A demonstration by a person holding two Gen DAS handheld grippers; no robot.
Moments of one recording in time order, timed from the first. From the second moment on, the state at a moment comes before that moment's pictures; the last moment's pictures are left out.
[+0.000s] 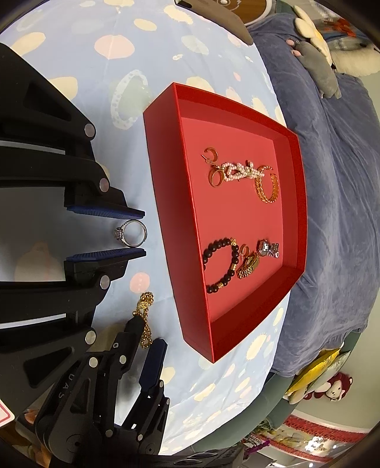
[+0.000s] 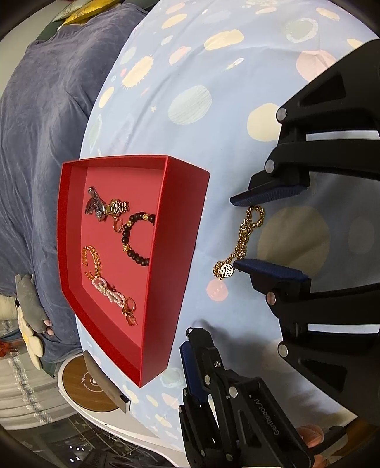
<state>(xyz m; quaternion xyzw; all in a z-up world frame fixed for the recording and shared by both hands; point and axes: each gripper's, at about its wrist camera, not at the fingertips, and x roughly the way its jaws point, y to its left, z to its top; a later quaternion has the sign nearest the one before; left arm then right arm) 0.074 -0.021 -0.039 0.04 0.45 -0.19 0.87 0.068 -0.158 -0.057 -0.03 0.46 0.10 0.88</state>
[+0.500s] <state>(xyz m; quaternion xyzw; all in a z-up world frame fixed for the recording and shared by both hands) 0.075 -0.022 -0.037 0.04 0.45 -0.19 0.87 0.058 -0.158 -0.044 0.00 0.46 0.12 0.88</state>
